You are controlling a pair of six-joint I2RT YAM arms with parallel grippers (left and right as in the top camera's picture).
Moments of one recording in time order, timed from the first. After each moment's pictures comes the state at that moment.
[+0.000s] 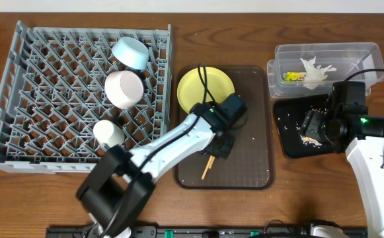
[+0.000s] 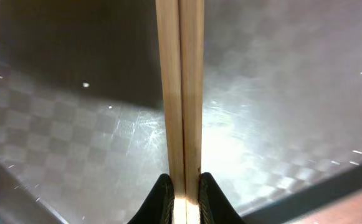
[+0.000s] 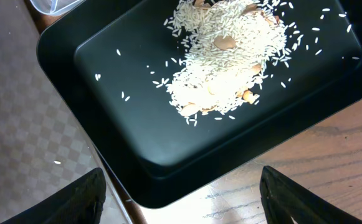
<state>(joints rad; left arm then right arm) -0.80 1.83 1.30 -0.90 0.10 -0.38 -0.07 1.30 0.99 -0.93 0.06 0.35</state>
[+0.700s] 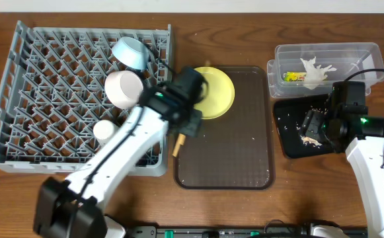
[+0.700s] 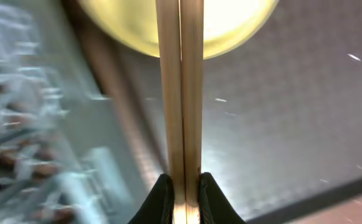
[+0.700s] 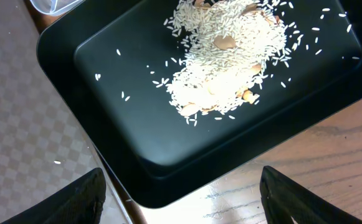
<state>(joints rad) -0.53 1.59 1.31 -1.00 0.02 -0.20 -0.07 1.30 0.99 -0.93 0.06 0.35</state>
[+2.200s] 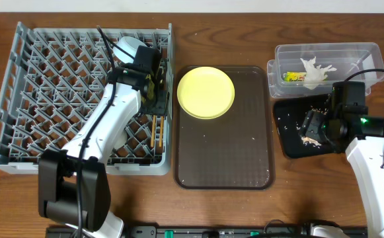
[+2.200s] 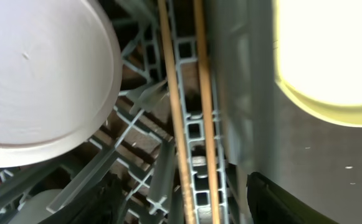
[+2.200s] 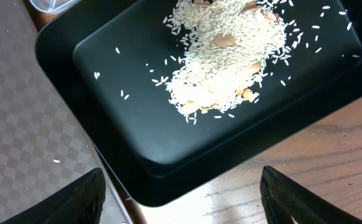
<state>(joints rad) -0.27 1.72 1.33 -0.91 -0.02 -0.14 -0.07 1.30 0.99 -0.94 0.06 0.35</state>
